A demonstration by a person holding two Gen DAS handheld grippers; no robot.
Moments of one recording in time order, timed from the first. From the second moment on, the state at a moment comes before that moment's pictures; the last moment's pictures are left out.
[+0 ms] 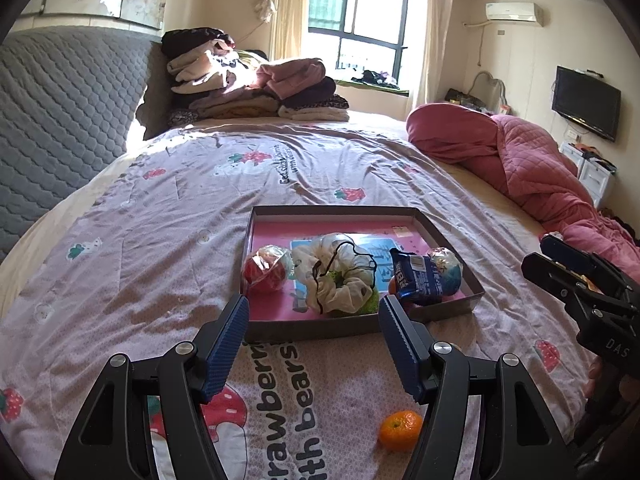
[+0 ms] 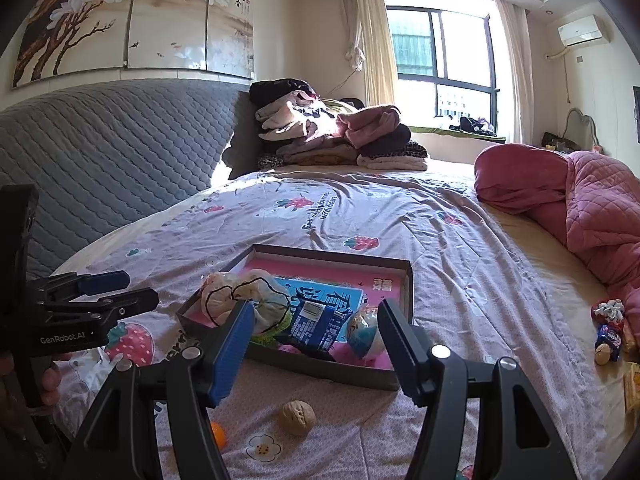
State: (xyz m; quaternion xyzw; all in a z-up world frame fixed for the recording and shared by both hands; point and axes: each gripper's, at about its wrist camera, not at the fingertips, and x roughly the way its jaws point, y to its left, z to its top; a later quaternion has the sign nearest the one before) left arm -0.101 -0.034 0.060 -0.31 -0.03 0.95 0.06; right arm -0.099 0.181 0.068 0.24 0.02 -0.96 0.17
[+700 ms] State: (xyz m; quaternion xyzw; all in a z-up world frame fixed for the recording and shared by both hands) left arm -0.064 -0.014 0.032 -0.34 0.00 0.94 0.08; right arm -0.079 0.179 0.047 0.26 0.03 -0.95 0.18
